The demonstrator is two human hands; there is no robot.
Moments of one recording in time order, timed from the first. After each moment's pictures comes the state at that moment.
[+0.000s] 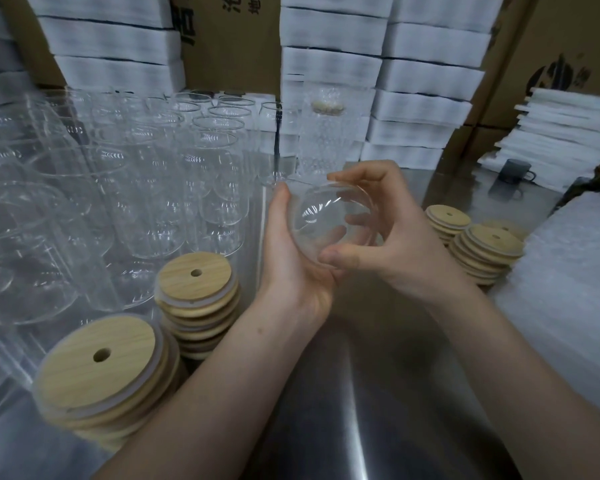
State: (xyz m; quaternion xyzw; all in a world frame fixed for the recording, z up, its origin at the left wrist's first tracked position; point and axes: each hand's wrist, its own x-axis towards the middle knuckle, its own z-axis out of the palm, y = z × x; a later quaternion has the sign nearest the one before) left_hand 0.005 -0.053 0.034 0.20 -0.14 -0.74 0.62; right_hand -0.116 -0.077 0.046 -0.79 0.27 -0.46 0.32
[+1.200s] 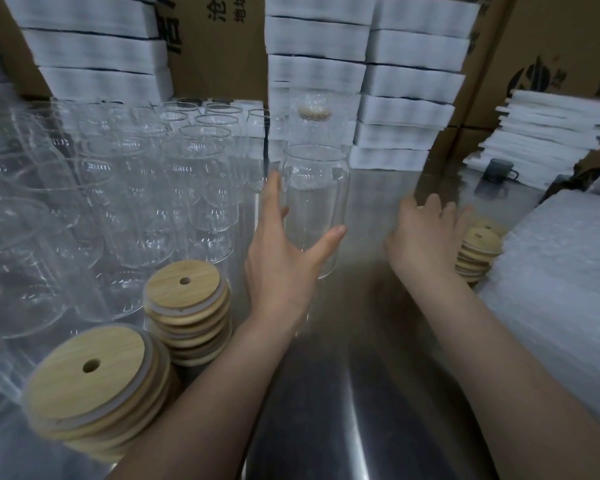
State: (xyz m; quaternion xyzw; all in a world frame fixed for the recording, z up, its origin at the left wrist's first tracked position) left_hand 0.009 -0.069 -0.002 0.54 -0.54 -0.18 0.61; right_hand -0.145 -0.122 0.028 -0.61 0.77 -0.12 -0.16
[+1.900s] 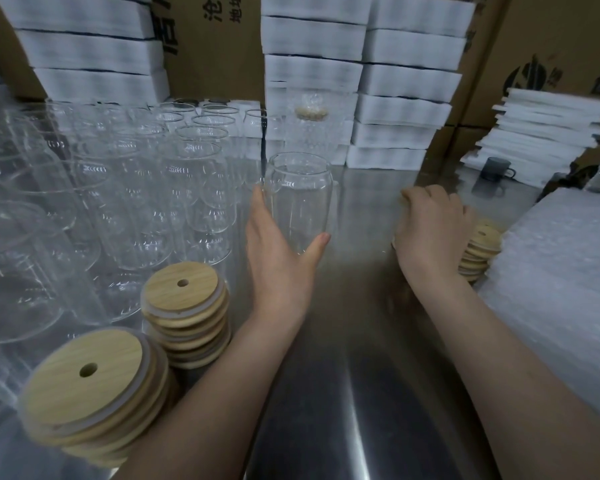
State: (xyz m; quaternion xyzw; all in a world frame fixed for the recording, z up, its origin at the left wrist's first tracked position) left_hand 0.007 -0.076 -0.002 0.57 -0.53 -0.19 0.60; right_hand -0.158 -0.126 0.027 -0.62 0.69 -0.31 -0.21
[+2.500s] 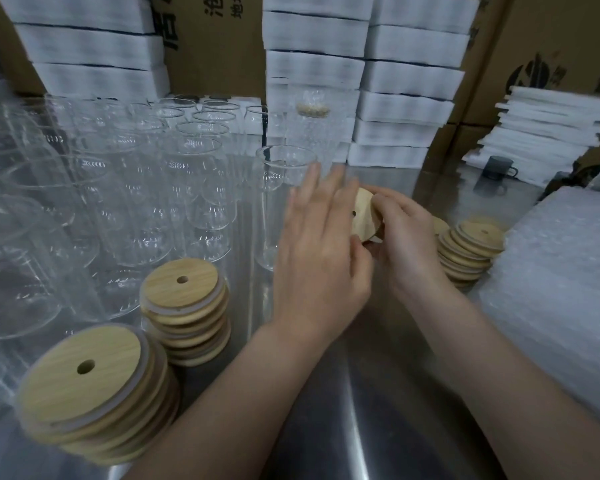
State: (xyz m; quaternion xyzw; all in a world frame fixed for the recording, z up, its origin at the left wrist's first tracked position) left_hand -0.015 -0.047 0.014 0.45 -0.69 0.08 0.56; right_hand -0.119 -0.099 0.035 -0.46 0.44 -0.63 0.44
